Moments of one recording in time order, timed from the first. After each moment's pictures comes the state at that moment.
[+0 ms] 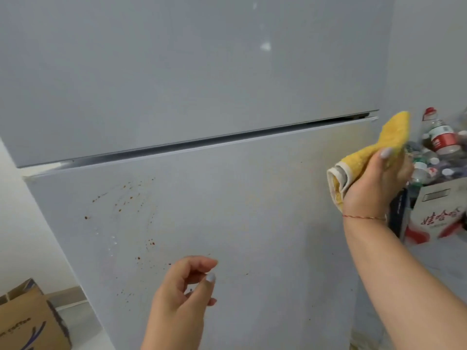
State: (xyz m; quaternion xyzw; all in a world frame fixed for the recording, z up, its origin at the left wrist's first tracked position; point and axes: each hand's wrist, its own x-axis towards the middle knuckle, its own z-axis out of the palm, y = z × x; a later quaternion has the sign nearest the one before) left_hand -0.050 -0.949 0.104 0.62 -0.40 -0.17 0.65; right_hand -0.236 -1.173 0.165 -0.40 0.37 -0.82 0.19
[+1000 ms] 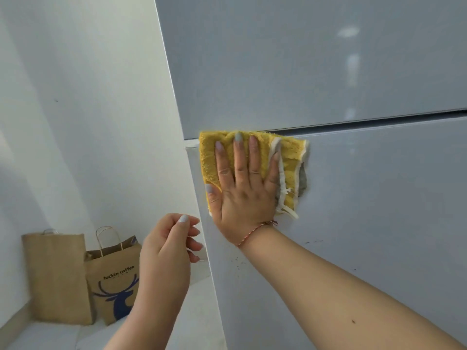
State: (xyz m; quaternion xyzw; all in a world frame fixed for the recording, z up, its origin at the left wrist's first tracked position) left_hand 0.076 -0.846 0.158 0.64 -0.28 -0.03 0.71; right_hand 0.053 -0.988 0.164 -0.77 0.25 -0.55 -0.17
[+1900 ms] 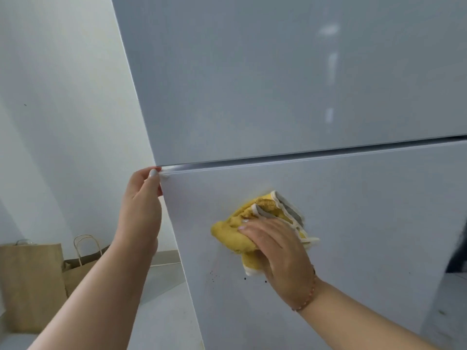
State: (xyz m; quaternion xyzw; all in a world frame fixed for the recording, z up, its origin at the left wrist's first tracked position) left_hand 0.107 -0.898 0.237 0.64 -0.28 -0.02 0.72; right_hand -0.062 -1.024 0.128 -0.82 0.02 -0.57 0.01
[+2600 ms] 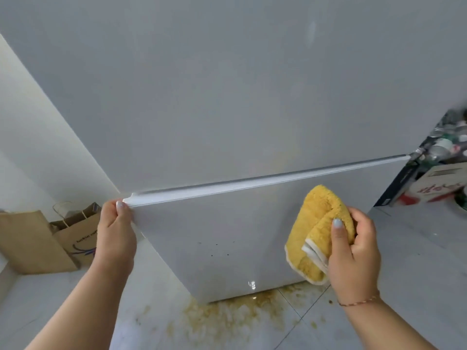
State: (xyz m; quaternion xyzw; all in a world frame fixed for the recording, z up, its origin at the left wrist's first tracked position) left_hand 0.097 -0.890 0.262 0.77 -0.19 -0.11 0.59; right_hand -0.223 -1.030 0.248 -0.63 0.48 -0.53 0.30
